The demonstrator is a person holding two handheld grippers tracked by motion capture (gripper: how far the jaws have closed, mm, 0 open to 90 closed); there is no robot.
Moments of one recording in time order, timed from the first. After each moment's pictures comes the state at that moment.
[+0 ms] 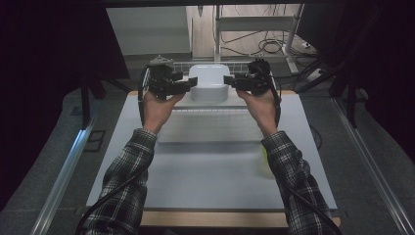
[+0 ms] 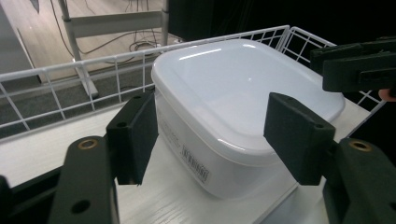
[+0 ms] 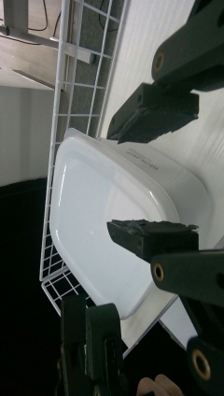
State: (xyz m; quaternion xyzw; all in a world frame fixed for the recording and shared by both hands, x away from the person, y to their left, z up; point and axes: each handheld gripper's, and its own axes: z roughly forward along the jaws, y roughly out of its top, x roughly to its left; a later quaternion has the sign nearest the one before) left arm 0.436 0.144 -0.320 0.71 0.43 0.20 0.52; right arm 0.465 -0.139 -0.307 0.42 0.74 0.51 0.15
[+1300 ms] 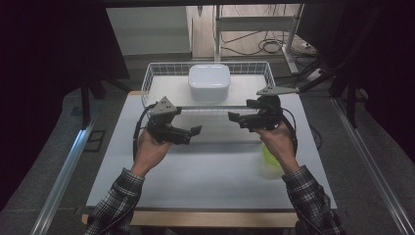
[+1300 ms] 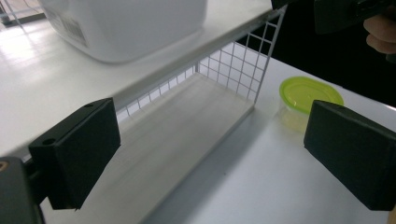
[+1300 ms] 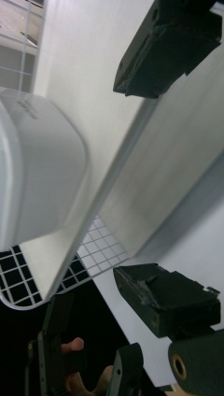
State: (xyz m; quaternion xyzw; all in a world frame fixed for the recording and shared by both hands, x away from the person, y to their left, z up) left arm 0.345 0.136 -0.379 0.78 0.32 0.19 0.50; right arm 0.395 -0.171 -0.349 0.33 0.78 0.51 0.14
